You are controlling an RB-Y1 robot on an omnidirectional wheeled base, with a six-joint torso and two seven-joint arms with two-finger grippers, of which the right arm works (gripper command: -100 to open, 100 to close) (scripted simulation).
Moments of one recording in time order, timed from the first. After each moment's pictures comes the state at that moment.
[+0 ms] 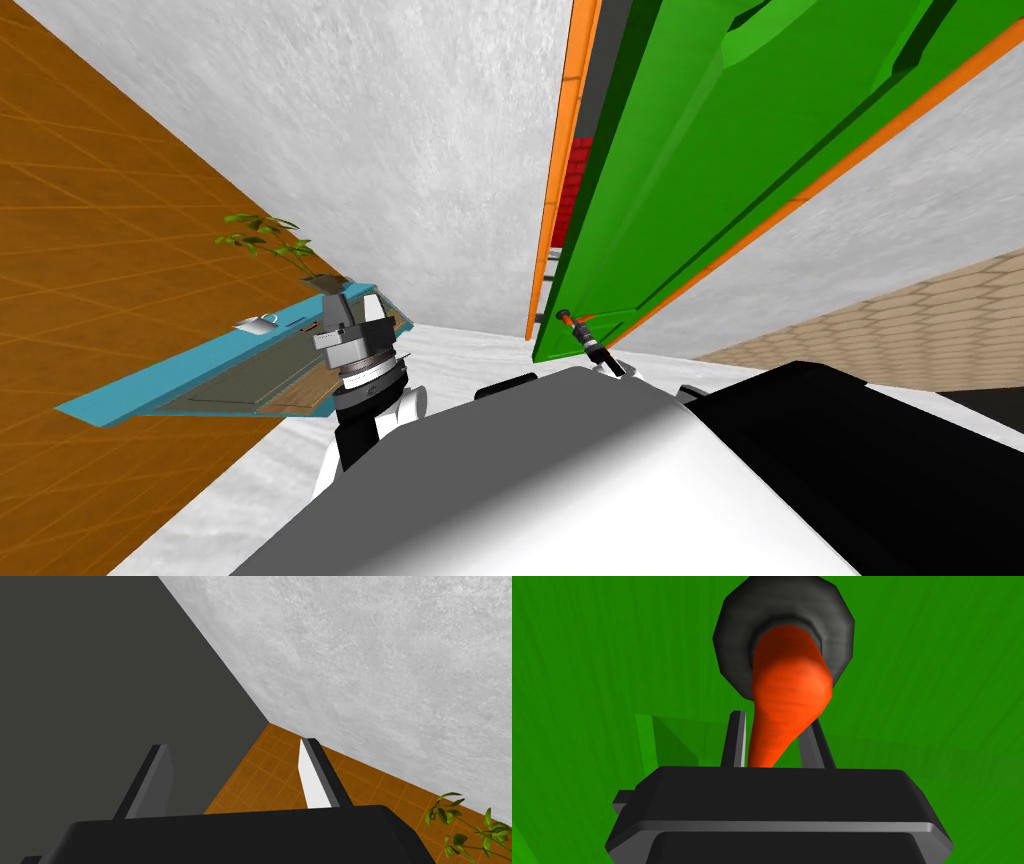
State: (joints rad) arm 0.15 -0.65 0.37 -0.86 -0.55 -0.93 -0.15
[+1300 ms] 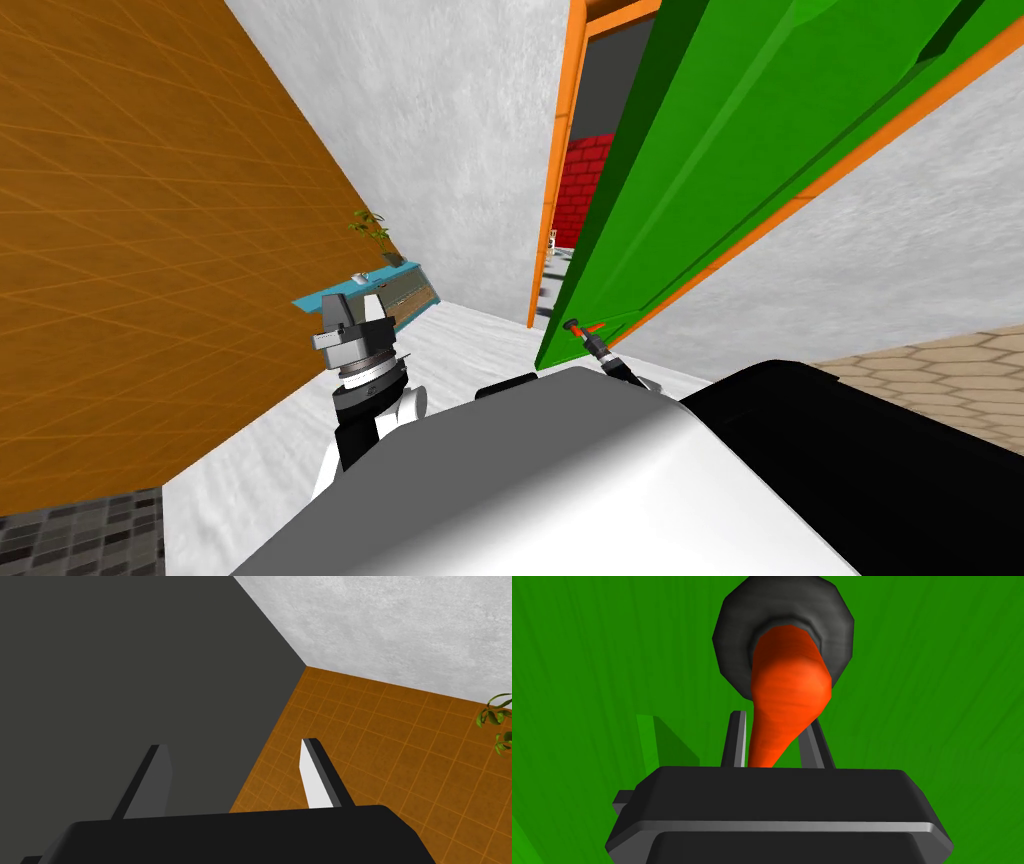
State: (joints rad) arm 0.28 -0.75 0.48 -0.86 -0.60 -1.12 -0.20
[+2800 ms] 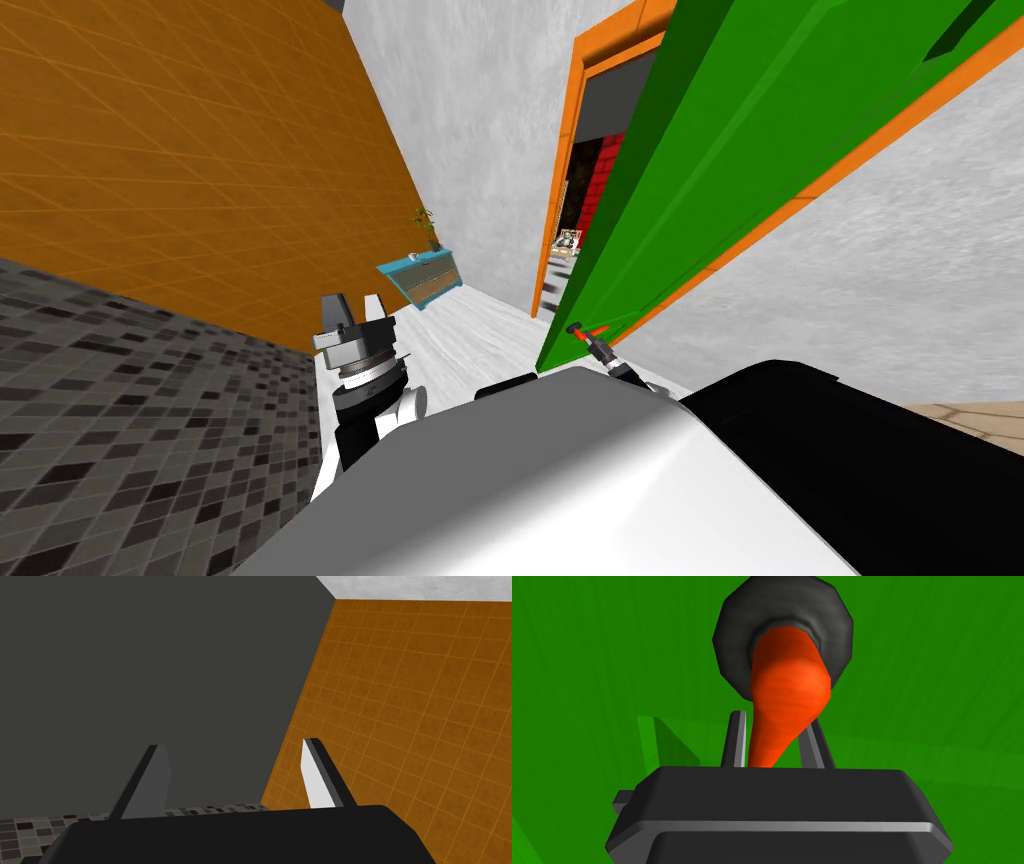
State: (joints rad) arm 0.28 -0.78 0.55 -0.79 -0.61 -1.22 -0.24
